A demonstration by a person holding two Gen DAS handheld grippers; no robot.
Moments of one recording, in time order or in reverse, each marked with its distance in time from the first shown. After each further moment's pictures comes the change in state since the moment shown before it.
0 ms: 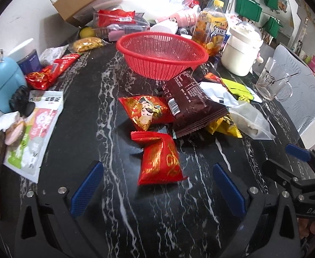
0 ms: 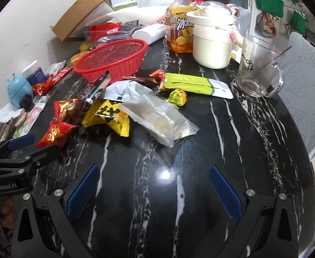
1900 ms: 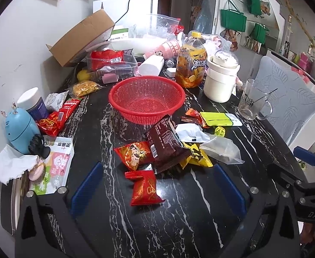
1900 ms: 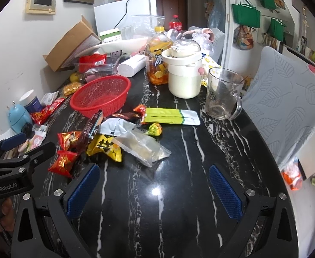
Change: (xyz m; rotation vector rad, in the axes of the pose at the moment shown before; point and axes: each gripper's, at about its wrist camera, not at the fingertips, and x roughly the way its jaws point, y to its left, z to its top) left arm -0.070 -0.032 0.027 0.096 -0.168 0.018; right arm -0.075 -0.004 0.012 0.068 -0.145 -0.100
